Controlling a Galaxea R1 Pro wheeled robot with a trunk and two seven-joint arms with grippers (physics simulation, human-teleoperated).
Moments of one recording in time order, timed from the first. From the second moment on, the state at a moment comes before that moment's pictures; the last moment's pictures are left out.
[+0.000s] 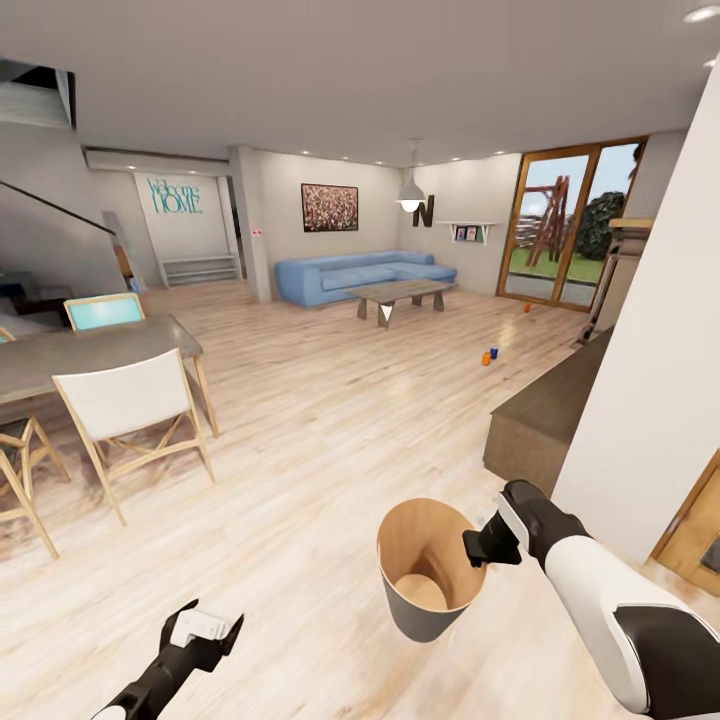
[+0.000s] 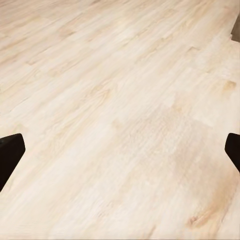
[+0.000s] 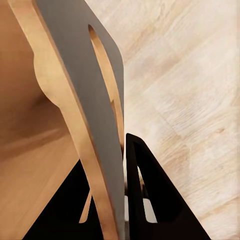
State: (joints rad) left arm -0.15 0.18 -0.05 -0.89 0.04 -0.20 -0.23; right arm -0.93 -0.07 0.01 -0.36 -0.02 1.05 0.20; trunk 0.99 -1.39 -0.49
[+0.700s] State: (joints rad) left arm -0.15 0.24 -0.04 -0.88 0.04 -0.14 -0.50; right arm -0.92 -0.07 0.05 -0.36 -0.02 1.05 0.20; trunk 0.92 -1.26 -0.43
